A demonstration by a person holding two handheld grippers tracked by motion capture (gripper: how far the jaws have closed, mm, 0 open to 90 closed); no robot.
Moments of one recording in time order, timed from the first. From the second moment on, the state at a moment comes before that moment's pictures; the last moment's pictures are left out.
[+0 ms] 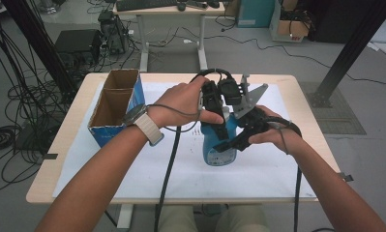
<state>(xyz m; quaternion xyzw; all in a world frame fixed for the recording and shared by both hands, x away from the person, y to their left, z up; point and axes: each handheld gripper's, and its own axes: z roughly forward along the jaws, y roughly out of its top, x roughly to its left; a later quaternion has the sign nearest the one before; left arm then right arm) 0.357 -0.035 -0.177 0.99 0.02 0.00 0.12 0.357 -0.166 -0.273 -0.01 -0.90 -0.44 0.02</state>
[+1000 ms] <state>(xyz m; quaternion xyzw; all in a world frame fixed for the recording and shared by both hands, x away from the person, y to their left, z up) 0.363 -0.024 -0.183 0.99 0.05 0.01 0.11 0.361 -0.203 -0.290 -0.08 -0.90 -0.43 0.02</state>
